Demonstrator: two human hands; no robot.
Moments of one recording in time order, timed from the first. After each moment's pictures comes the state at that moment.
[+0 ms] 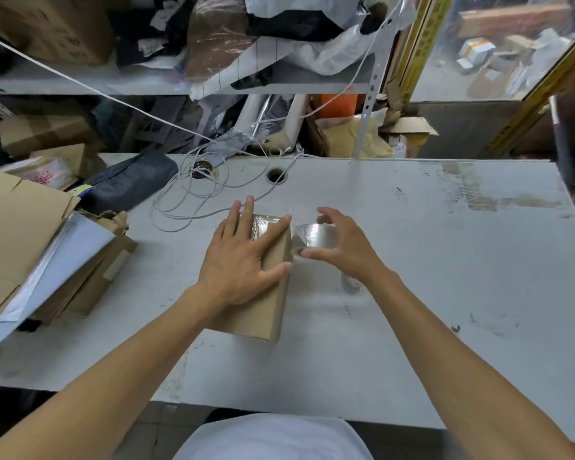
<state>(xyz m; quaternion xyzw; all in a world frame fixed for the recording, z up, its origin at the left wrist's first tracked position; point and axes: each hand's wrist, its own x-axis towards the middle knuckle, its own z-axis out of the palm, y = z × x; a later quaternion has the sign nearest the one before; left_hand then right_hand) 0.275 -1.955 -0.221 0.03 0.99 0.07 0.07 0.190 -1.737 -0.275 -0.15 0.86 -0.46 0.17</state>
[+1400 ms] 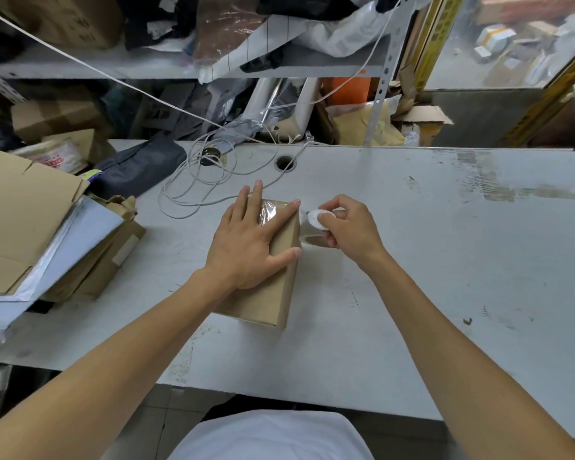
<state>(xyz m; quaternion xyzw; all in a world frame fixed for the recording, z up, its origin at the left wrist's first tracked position) 0.275 -1.956 -0.225 0.03 1.00 0.07 0.06 0.200 -1.764 -0.242 0.01 0.79 -0.58 0.19</state>
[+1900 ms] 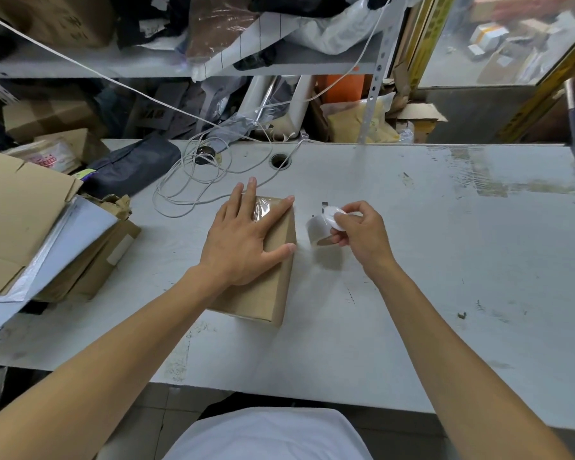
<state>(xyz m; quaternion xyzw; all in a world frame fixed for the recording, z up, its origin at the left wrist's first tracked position) 0.275 -1.956 -0.224 0.02 1.00 0.07 0.06 0.207 -1.739 -0.265 0.10 0.73 -0.66 0.16</state>
